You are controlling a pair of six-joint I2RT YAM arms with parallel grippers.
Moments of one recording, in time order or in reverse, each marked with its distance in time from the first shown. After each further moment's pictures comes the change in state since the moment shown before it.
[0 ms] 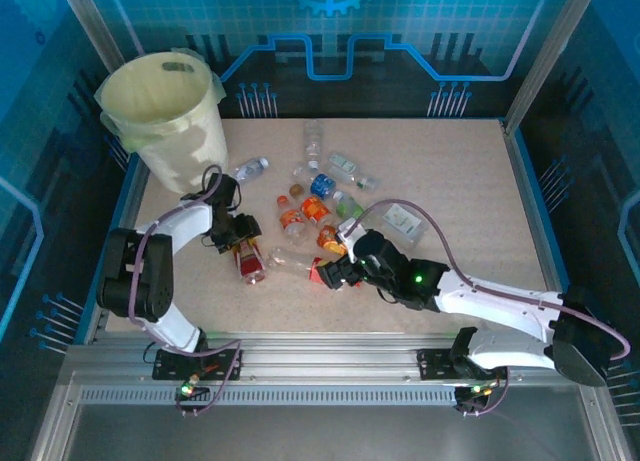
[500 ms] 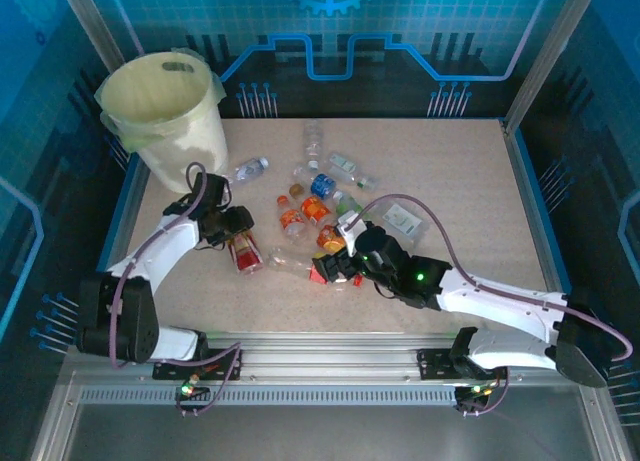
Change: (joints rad) left arm -0.001 -0.258 -0.050 0.023 -0.056 -0.021; right arm 0.000 -0.019 0.023 0.055 0.024 -0.014
